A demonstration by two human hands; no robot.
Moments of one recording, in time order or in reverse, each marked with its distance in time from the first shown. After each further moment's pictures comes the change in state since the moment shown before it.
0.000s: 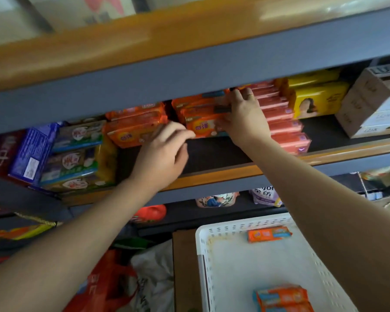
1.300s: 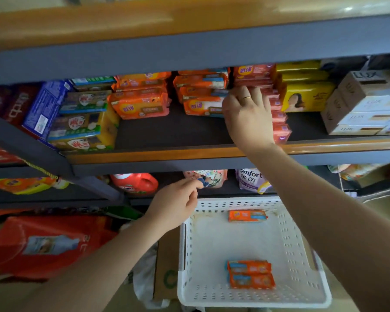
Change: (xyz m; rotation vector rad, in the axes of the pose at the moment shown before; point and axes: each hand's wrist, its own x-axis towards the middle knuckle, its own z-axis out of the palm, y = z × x) left_hand -0.099 0.079 0.037 -0.138 -0.357 -0.301; right_hand -0.046 0.018 -0.022 -0.383 0.274 -0.409
